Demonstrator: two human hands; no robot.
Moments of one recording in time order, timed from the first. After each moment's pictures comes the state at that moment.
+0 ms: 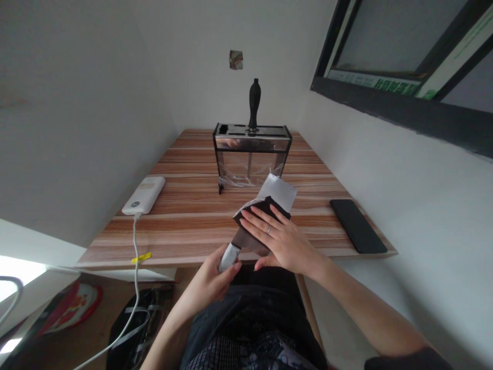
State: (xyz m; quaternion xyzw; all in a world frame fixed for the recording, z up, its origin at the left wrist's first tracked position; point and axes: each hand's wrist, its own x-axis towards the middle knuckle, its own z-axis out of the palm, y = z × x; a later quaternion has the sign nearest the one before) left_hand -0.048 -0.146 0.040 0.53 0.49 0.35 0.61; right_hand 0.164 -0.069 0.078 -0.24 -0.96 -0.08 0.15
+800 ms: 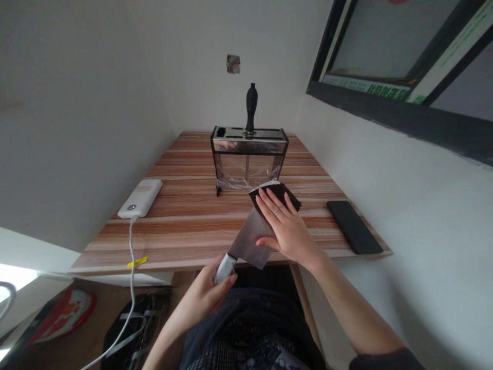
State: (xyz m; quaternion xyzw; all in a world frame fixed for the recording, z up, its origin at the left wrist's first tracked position) left_hand -0.054 -0.159 0.030 0.51 0.51 0.33 0.61; right_hand 0.171 -0.051 0.074 -0.35 -0.91 -0.10 0.21
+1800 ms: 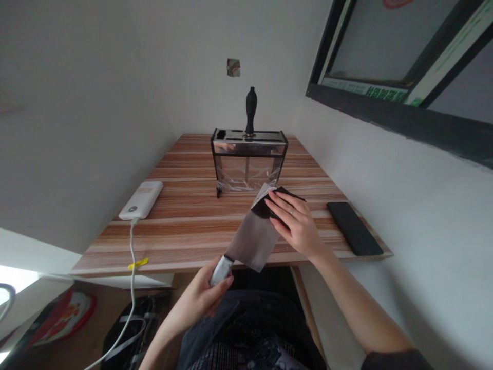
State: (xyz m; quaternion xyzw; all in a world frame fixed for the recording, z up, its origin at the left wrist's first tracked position) left_hand -0.060 -0.160 0.033 0.50 0.48 0.33 0.64; right_hand 0.190 -0.045 0.080 -0.32 -0.87 -0.09 0.35
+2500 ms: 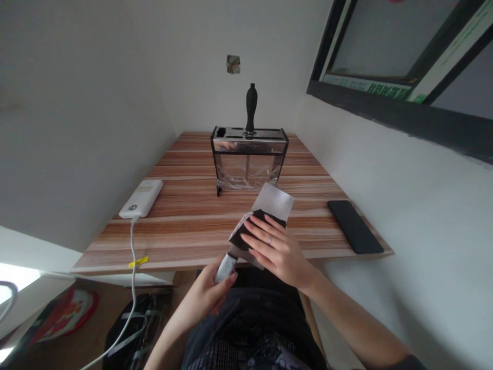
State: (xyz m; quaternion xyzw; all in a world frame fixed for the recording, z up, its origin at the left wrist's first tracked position) left_hand -0.051 -0.160 0.025 0.49 0.49 0.34 0.63; right_hand 0.153 -0.090 0.071 -0.26 -0.92 -0.06 0.30
